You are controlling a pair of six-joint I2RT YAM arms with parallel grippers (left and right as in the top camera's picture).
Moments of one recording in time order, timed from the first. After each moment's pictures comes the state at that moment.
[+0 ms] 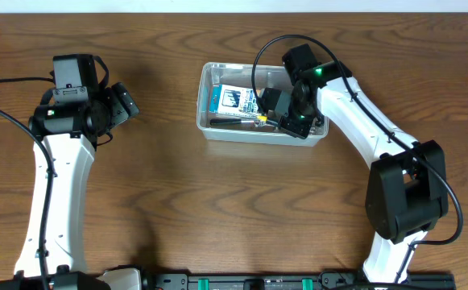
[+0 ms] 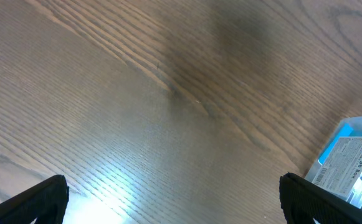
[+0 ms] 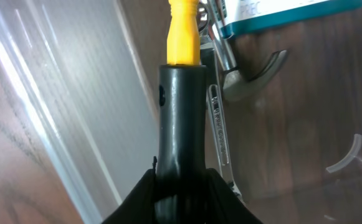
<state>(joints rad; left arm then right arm) 0.10 1.43 1.28 -0.89 -0.12 -0.43 0.37 1.98 1.57 -1.02 -0.13 -0.79</state>
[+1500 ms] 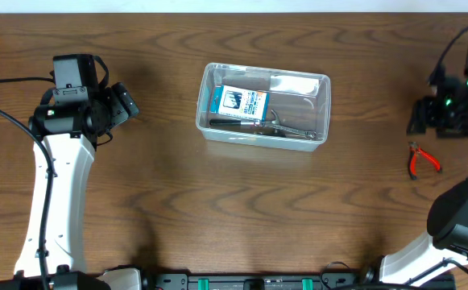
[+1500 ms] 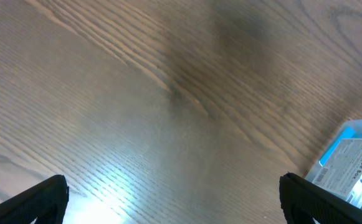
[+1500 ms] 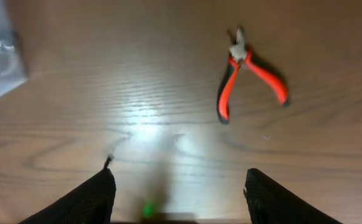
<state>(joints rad) 0.10 1.43 1.28 -0.89 -0.12 -0.43 -0.36 1.86 1.68 -1.43 -0.05 -0.23</state>
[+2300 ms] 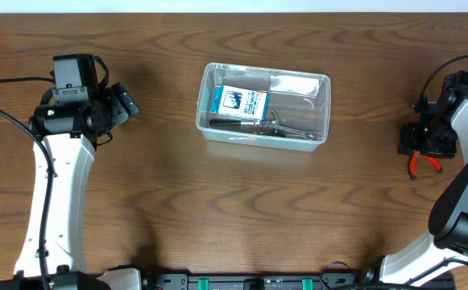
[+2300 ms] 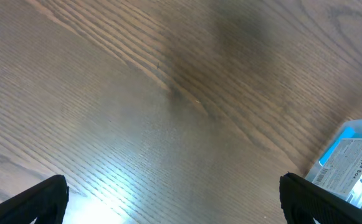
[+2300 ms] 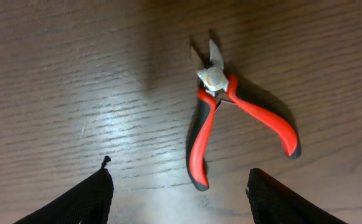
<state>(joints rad) 0.10 1.43 1.28 -0.89 -0.12 -0.43 -0.38 1.86 1.32 -1.00 0.06 -0.22</state>
